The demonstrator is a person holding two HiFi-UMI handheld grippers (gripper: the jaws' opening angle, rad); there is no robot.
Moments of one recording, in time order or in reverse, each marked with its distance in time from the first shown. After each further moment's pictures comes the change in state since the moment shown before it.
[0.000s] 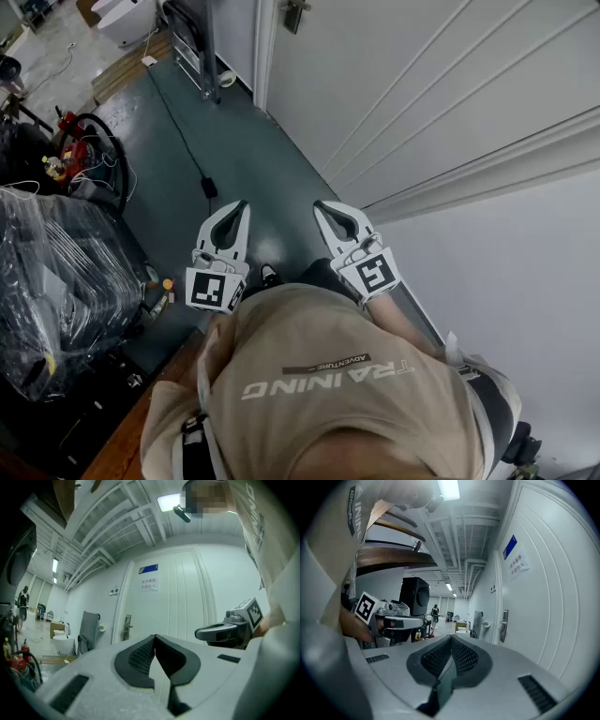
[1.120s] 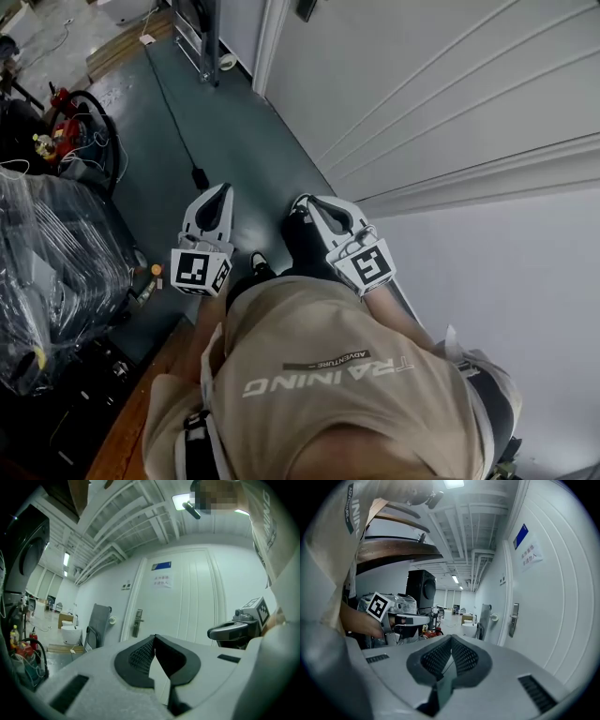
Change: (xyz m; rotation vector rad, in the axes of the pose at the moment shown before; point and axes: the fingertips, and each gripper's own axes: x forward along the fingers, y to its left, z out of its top) left arm -0.017 0.060 -0.030 -0.094 0.044 0.087; right arm 0.030 0.028 -0.014 -0.039 0.089 0.085
